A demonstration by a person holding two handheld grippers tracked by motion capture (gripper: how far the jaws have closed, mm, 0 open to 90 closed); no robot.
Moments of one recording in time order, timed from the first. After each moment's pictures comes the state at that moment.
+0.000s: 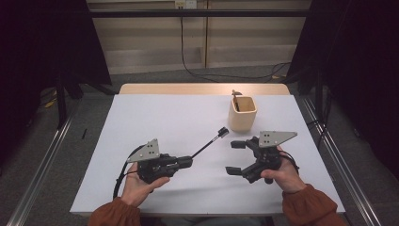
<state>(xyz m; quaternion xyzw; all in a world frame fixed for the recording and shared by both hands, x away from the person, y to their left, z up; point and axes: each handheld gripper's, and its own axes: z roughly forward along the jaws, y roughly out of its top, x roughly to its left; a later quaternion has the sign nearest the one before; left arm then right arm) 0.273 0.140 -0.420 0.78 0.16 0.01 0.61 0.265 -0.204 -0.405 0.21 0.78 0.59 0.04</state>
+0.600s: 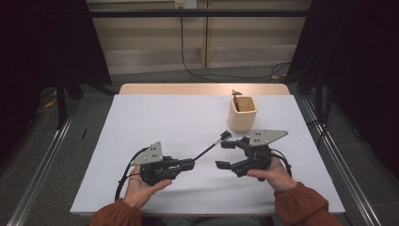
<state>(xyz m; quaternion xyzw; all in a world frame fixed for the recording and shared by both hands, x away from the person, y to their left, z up) 0.270 0.137 -0.425 0.78 0.15 0.01 0.61 0.271 -0.184 -0.402 0.20 0.78 0.59 0.05</state>
